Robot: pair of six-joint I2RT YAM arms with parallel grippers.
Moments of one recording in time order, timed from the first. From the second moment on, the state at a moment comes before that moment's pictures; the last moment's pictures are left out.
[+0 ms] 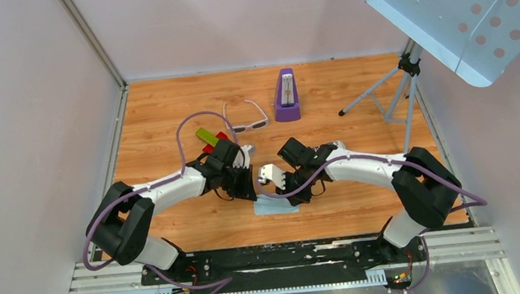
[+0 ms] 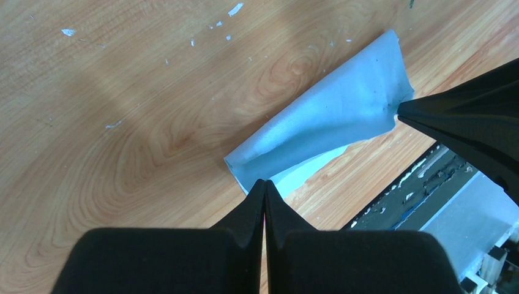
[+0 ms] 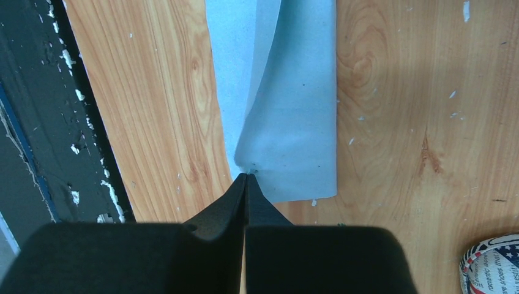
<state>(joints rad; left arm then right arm) -0.64 1.48 0.72 -0.27 0.40 -0.39 0.84 1.55 0.90 -0.56 -0.42 -0.51</state>
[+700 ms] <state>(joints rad) -0.66 1.47 0.71 -0.28 0.42 -0.37 0.84 1.53 0.88 -0.56 -0.44 -0.53</state>
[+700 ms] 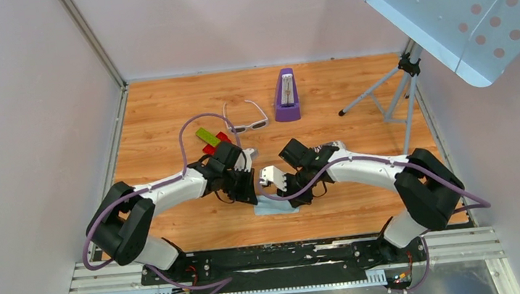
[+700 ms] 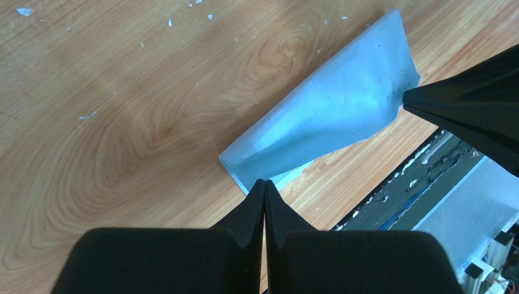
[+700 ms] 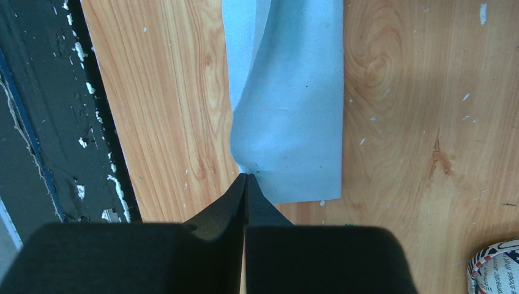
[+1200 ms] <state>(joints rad) -0.66 1.47 0.71 -0.29 0.42 -0.36 0.85 1.56 0.88 -0.56 -0.44 -0.54</state>
